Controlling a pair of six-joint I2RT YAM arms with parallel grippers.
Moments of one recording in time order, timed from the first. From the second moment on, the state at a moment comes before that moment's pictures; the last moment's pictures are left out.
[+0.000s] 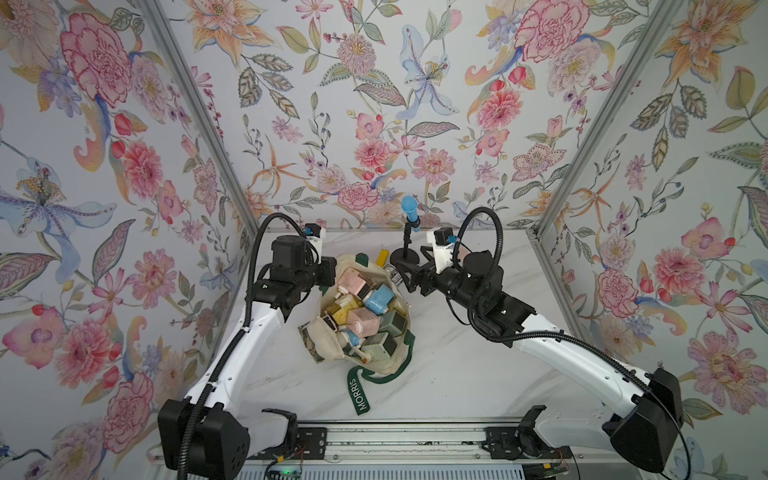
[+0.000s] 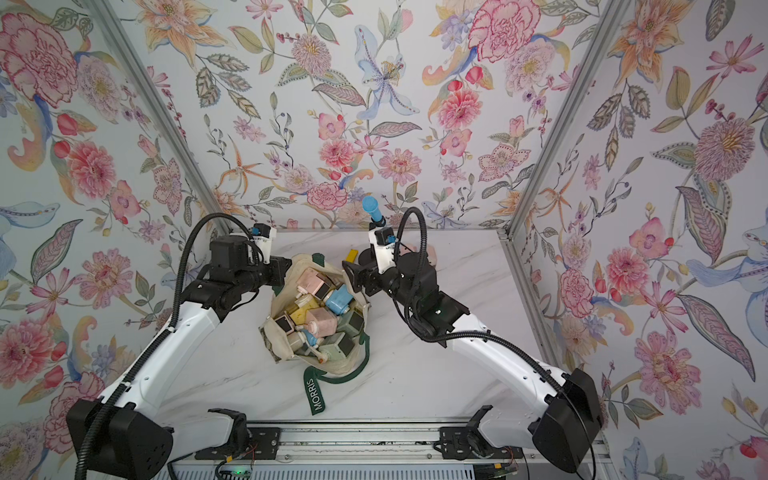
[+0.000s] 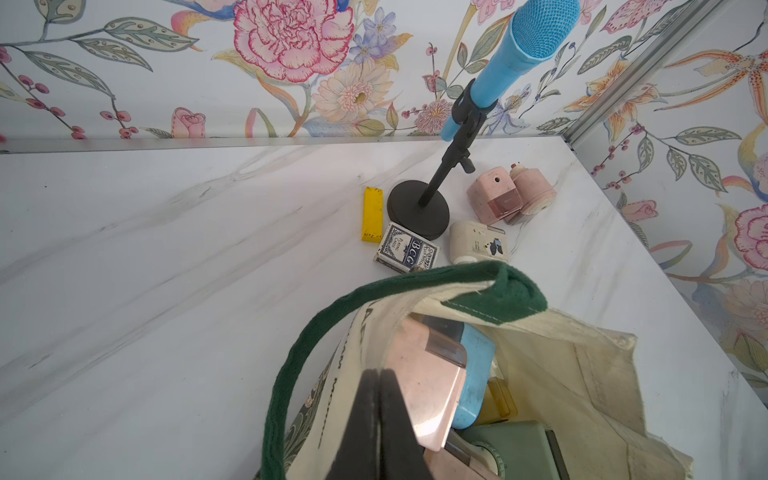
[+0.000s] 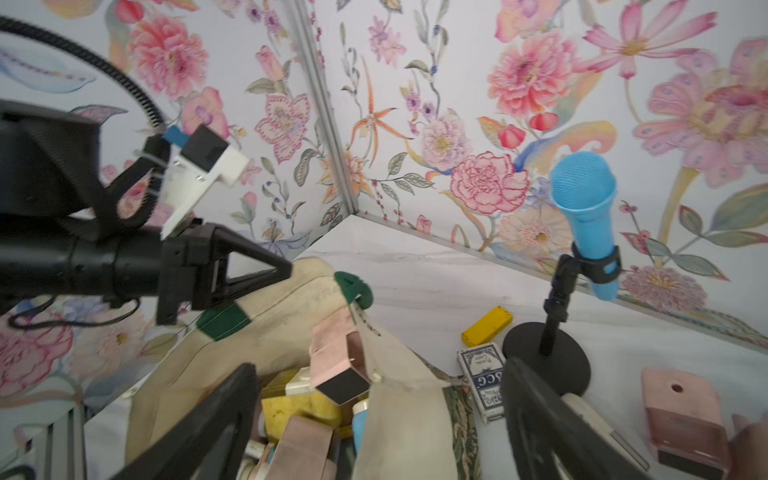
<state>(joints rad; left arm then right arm) -0.21 1.26 1.15 -0.45 0.23 -0.16 0.81 1.29 1.09 0.07 -0.02 0.17</state>
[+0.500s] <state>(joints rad) -0.25 1.18 1.05 -0.35 0.22 -0.17 0.97 1.43 1.08 -0.05 -0.07 -0.07</state>
